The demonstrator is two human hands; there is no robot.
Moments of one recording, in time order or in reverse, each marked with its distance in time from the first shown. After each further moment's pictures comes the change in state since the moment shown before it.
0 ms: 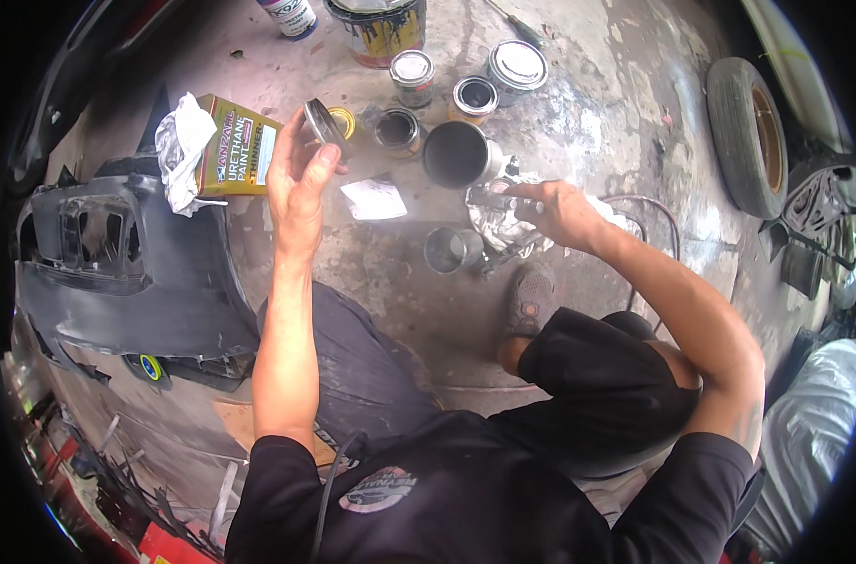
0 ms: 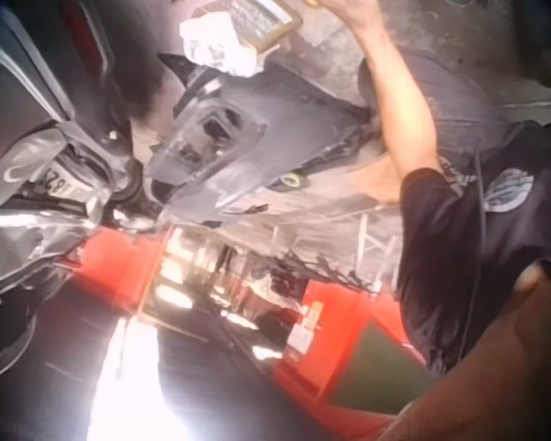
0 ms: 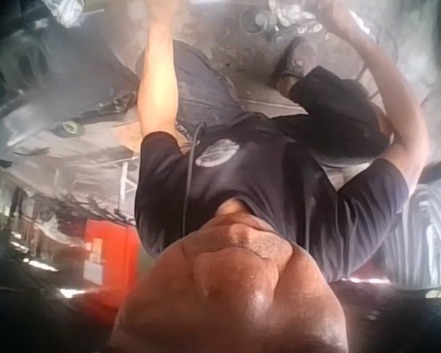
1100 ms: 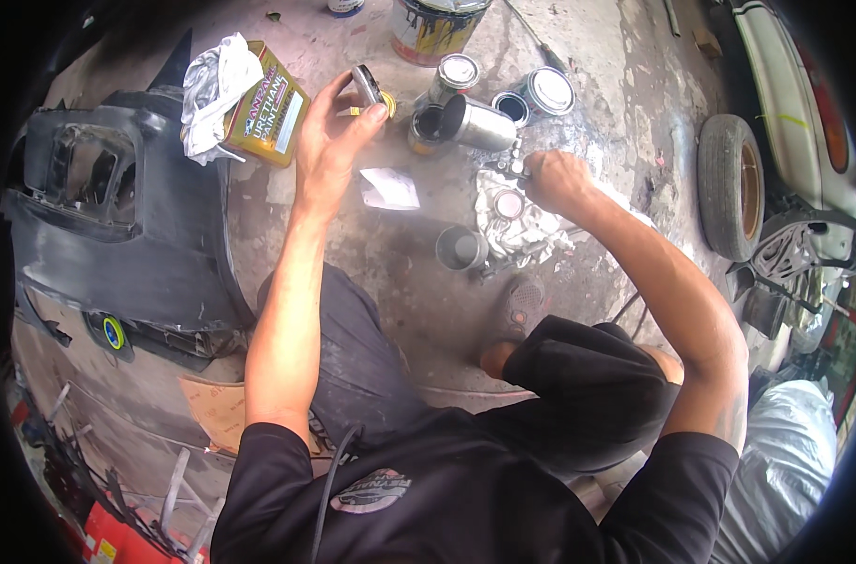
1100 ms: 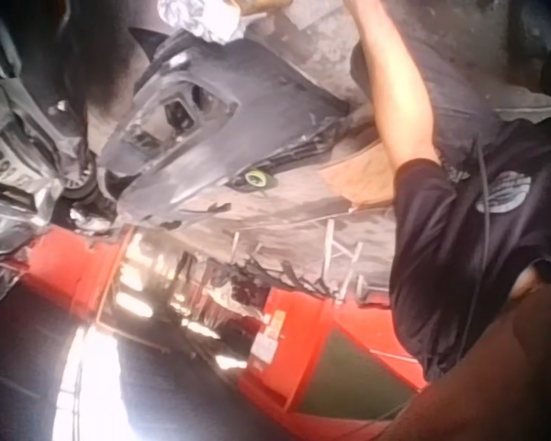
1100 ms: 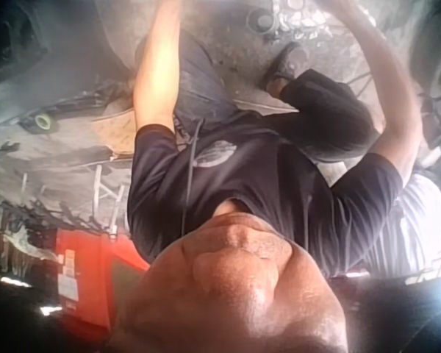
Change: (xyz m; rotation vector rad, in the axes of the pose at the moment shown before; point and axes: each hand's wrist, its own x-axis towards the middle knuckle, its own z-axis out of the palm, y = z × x) left_hand 0.005 0.001 -0.030 0.153 0.092 0.054; right_hand 0.064 -0.062 -0.026 -0.580 0.063 0.165
